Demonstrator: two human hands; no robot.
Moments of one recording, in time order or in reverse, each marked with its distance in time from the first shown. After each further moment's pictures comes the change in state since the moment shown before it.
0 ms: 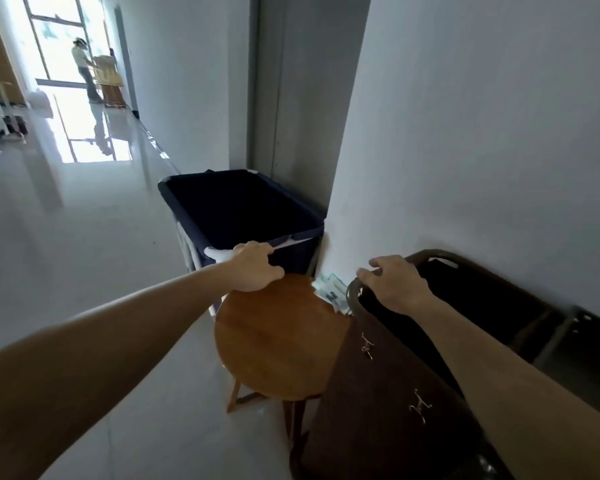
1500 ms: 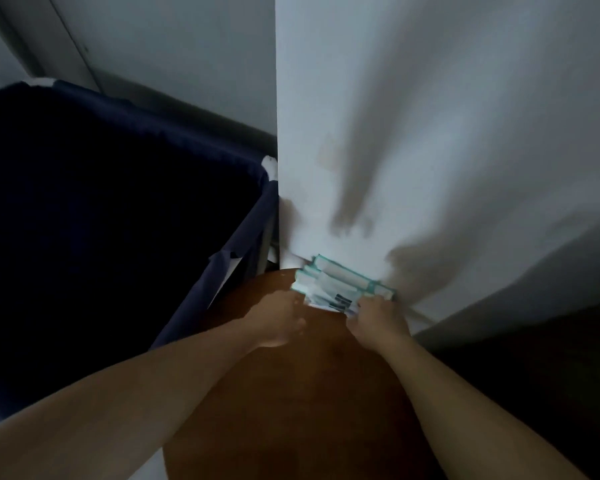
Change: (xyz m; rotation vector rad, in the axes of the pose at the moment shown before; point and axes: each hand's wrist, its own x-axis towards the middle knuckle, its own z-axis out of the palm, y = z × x) left_hand 0.536 -0.069 0.257 0.016 -0.717 0.414; right_hand 0.441 0.111 0.344 -0.183 -0.343 0.604
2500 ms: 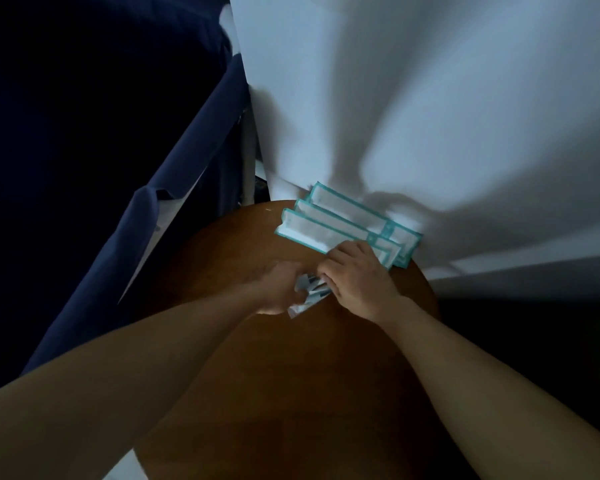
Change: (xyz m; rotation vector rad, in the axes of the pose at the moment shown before) left_hand 0.127 -0.048 0.110 -0.085 -0.238 -0.030; right_hand 0.092 0.026 0.102 -0.002 0.389 -0.835
